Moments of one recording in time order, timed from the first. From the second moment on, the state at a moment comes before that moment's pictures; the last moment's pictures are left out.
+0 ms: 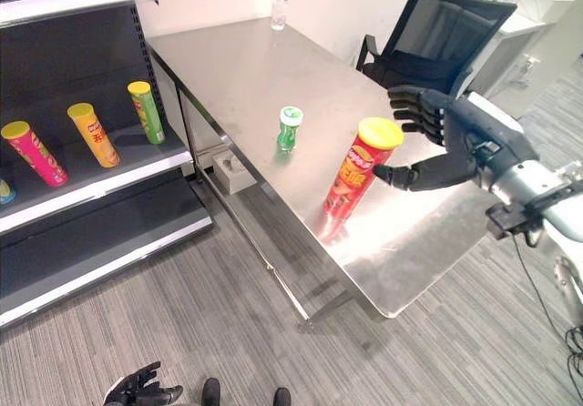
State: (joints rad) left arm 0.19 0.27 -0.04 0.94 -0.25 -0.09 -0.08; right arm -0.19 -1.26 -0.11 0.07 0.68 -0.08 0.34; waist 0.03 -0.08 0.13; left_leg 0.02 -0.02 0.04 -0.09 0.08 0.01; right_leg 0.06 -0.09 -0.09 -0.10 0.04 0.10
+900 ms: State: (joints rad) left arm 0.19 0.27 -0.04 0.94 -0.25 -0.08 -0.07; right arm -0.20 -1.13 -0.01 0.19 0.71 -0.05 0.28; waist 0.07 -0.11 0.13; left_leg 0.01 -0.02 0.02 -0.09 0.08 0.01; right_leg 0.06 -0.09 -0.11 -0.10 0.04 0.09
